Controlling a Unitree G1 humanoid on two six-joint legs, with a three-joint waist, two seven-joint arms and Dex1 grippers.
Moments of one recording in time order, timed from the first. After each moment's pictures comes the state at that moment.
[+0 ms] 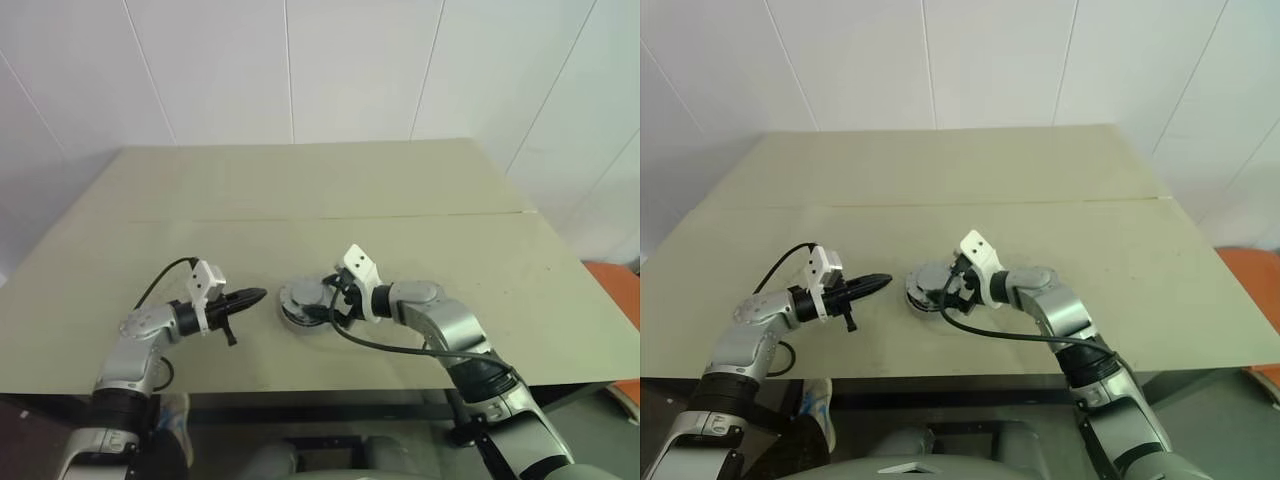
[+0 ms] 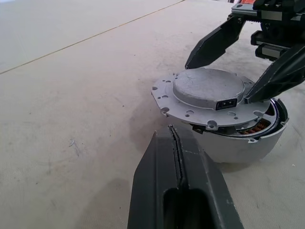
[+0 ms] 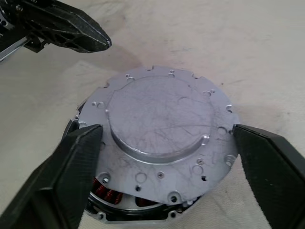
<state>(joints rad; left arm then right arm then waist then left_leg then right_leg) -0.21 0.50 0.02 0.28 -0.34 0.05 -1.08 -0.45 -0.29 0.30 0.04 0.21 0.69 0.76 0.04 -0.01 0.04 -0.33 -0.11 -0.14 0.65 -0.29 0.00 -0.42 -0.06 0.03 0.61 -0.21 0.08</state>
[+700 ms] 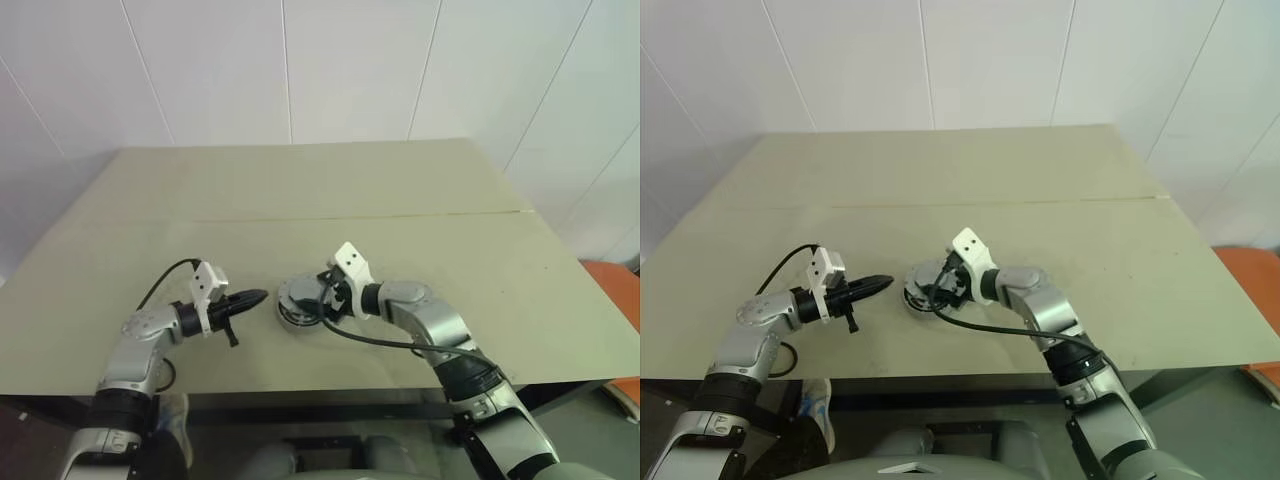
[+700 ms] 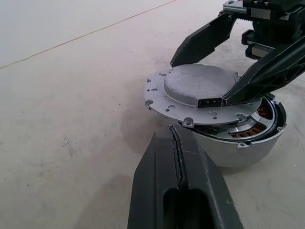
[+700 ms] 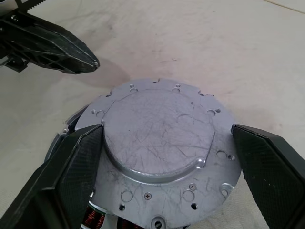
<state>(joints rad) -0.21 0.49 0.02 0.29 -0.32 0.05 -1.08 -0.47 -0.22 0.33 0.10 0.17 0.65 0.70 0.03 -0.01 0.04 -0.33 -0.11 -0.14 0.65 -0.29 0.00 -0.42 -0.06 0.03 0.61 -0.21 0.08</state>
